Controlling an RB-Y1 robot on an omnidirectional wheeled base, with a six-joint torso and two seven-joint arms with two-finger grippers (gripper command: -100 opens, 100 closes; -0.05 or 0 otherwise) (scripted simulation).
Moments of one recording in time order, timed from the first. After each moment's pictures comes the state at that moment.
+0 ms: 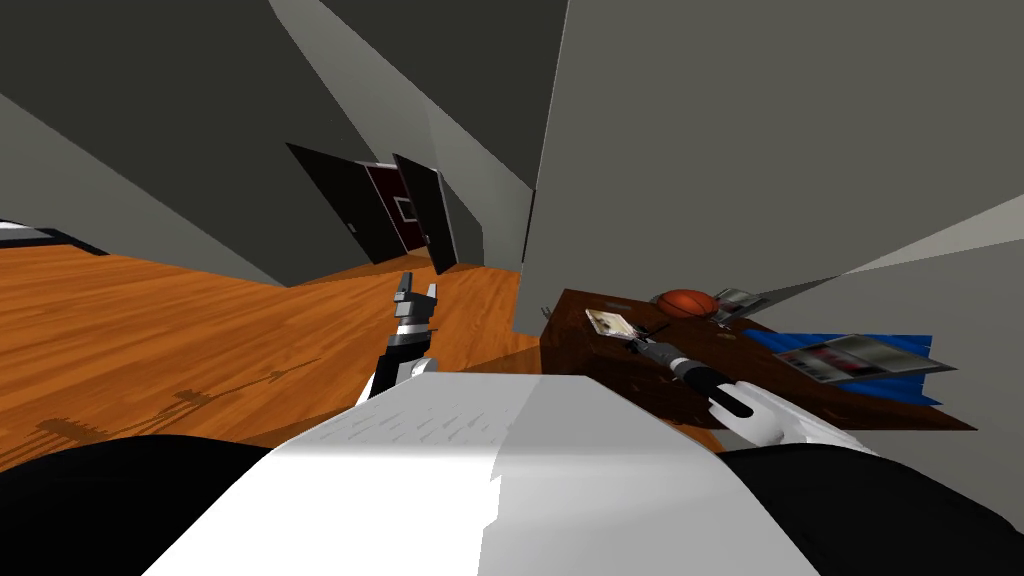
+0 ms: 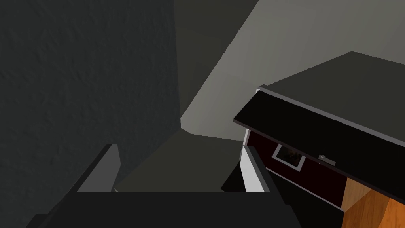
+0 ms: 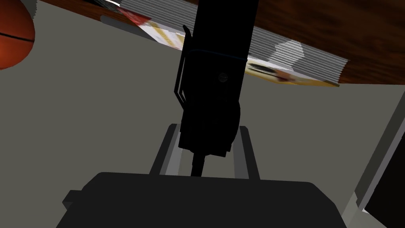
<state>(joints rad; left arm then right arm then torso) 0.52 0.05 0.01 -2.29 0.10 -0.37 0.09 0.49 -1.10 -0.09 -1.20 0.28 -0.35 0.44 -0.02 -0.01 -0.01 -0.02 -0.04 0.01</state>
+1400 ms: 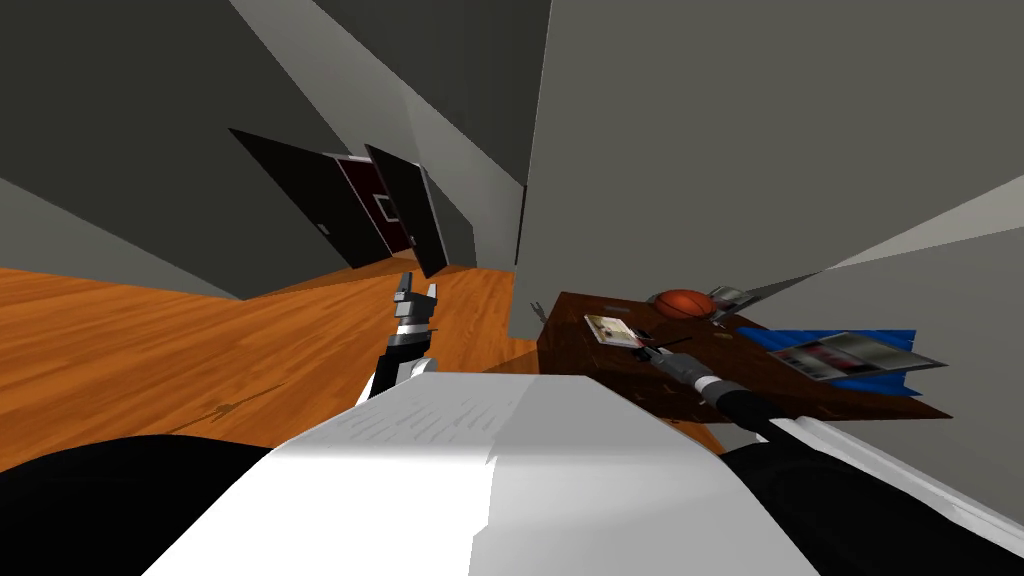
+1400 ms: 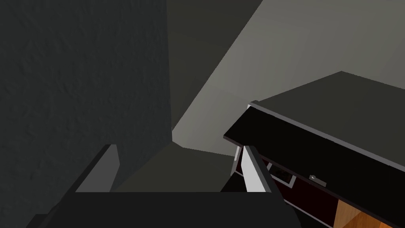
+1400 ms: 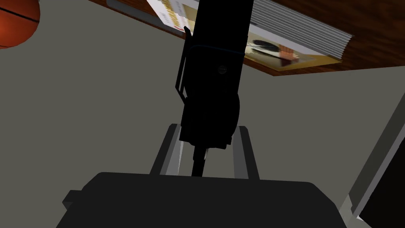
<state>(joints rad) 0.52 0.05 0.01 -2.29 0.10 -0.37 0.09 0.89 -1.08 -0.32 -1.57 0.20 -0.30 0.55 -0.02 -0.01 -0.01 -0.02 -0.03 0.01</state>
